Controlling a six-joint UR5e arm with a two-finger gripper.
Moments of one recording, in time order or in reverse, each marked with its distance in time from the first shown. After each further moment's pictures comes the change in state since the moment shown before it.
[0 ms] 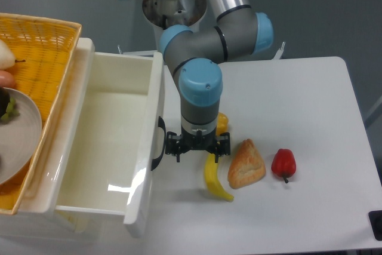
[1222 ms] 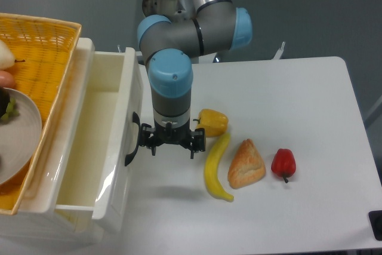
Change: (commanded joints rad) arm -0.095 0.037 -0.032 0.000 -0.005 -0.009
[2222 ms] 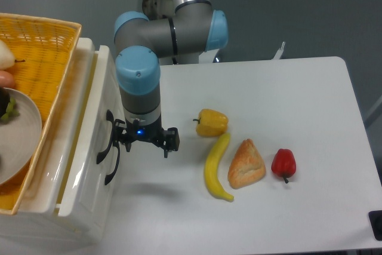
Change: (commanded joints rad) arm -0.080 0.006 -0.003 0.000 0.003 -0.025
